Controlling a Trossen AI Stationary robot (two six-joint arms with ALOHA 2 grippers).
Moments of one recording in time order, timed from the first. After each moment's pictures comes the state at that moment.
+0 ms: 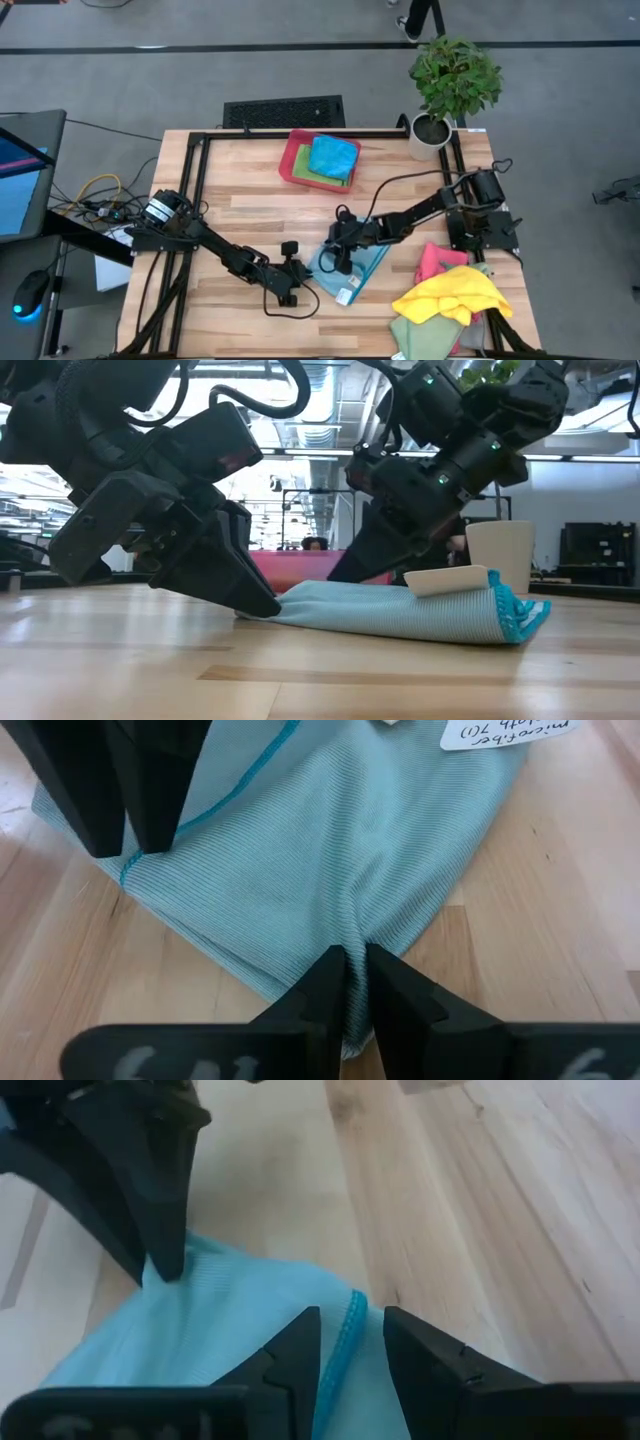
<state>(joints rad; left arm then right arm) -0.48 1.92 0.79 0.35 -0.44 -0.27 0.17 1.89 0.84 0.33 0.08 0.26</state>
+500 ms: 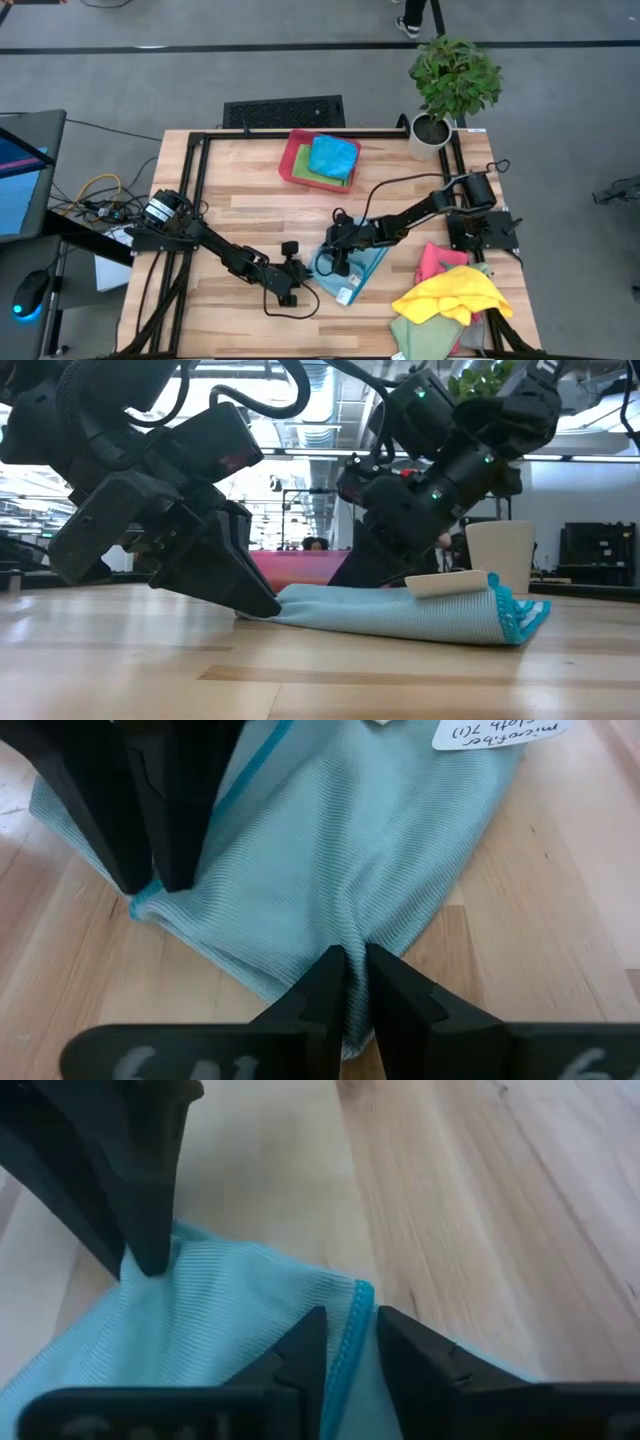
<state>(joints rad) -0.48 1.92 0.79 0.35 -0.43 -0.26 0.18 1.96 0.87 0.35 0.08 0.25</state>
